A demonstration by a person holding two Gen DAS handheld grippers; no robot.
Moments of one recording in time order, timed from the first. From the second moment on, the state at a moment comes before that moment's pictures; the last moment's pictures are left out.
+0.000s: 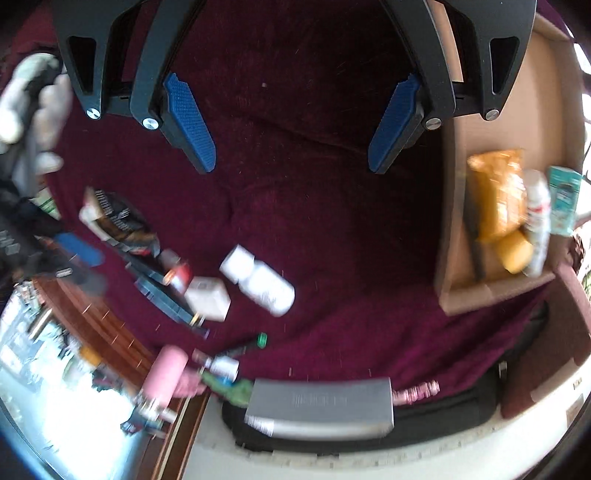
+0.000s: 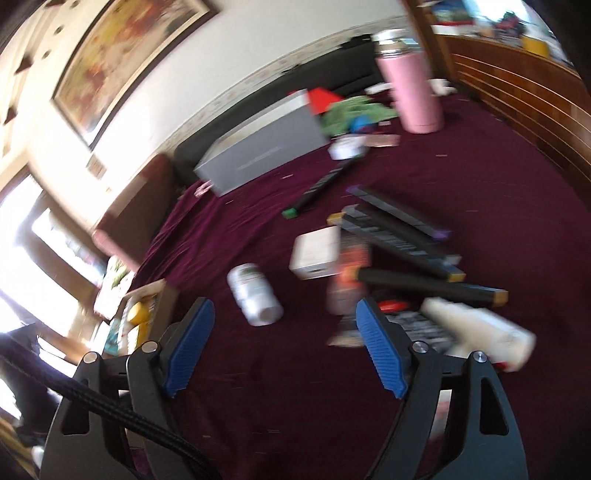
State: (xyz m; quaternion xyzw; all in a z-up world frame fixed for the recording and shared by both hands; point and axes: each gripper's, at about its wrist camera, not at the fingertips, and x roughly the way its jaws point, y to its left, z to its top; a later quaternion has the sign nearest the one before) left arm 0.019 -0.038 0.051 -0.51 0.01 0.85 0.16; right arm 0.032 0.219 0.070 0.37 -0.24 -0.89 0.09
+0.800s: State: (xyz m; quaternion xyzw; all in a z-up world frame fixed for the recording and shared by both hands) left arm -0.004 -0.009 0.031 -0.50 -0.01 0.86 0.10; right arm 0.008 0.302 0.050 0.34 -0.29 -0.89 0.07
